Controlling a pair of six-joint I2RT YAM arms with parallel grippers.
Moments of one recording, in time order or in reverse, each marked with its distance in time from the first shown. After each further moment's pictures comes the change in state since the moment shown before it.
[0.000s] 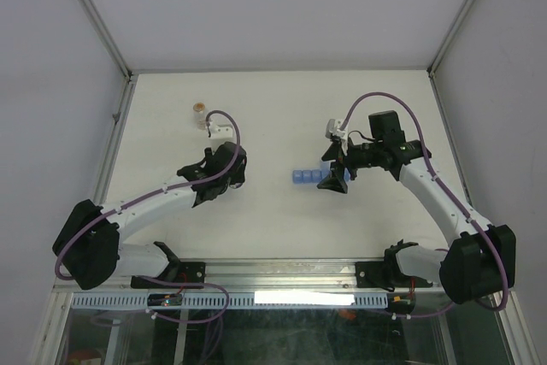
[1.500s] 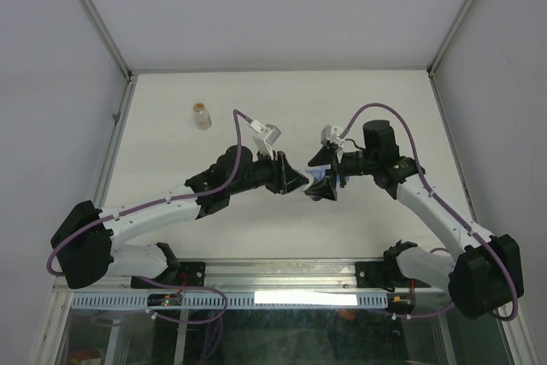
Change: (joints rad) left arm -0.185 -0.014 0.003 0.551 0.702 -0.050; right arm 0.094 -0.097 -0.163 0.351 -0.085 0.255
